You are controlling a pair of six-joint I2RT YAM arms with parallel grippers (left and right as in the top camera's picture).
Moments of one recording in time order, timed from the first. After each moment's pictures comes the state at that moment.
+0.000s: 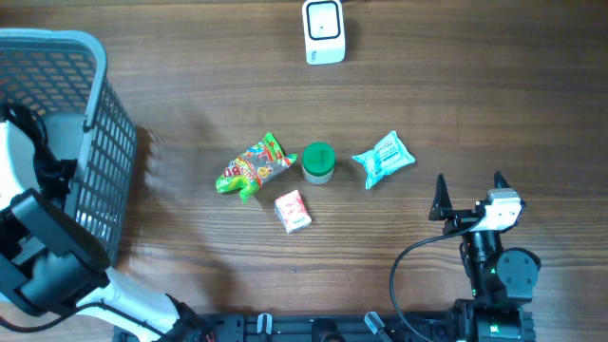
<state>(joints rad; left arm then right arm) 0.63 1.89 1.44 -1.25 -0.28 -0.94 -0.08 0.06 0.01 0.00 -0.11 -0.01</state>
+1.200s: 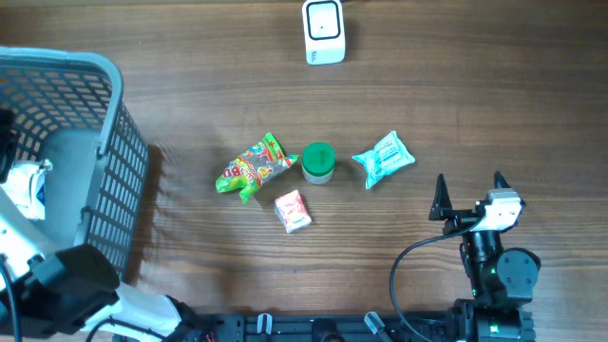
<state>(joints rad) 0.63 1.77 2.11 -1.68 -0.15 -0.84 -0.08 0.06 0.01 0.00 -0.11 -0.01</state>
